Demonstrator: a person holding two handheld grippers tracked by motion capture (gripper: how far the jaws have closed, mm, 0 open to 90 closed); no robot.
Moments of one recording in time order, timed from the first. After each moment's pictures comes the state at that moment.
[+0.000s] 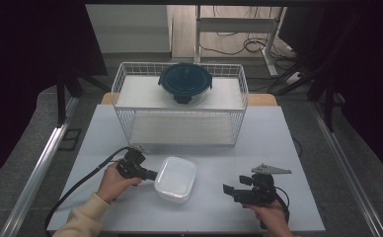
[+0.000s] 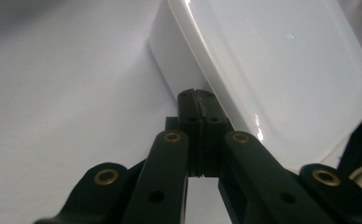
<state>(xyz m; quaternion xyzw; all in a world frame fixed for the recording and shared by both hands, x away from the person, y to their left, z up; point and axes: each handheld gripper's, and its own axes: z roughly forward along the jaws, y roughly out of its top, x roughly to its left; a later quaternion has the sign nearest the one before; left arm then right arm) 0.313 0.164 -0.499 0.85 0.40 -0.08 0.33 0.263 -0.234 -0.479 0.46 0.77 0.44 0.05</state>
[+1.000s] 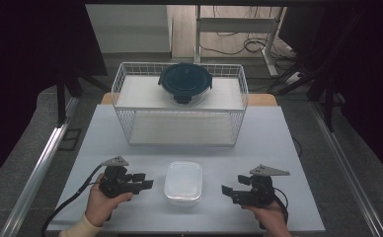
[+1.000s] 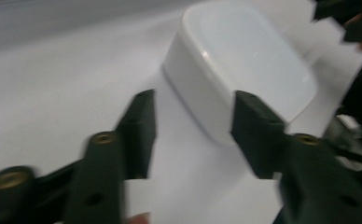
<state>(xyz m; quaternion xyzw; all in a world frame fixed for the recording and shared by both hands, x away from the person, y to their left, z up) 0.244 0.187 -0.486 0.78 0.46 0.00 0.42 0.260 -0.229 -0.479 0.44 0.78 0.45 0.06</state>
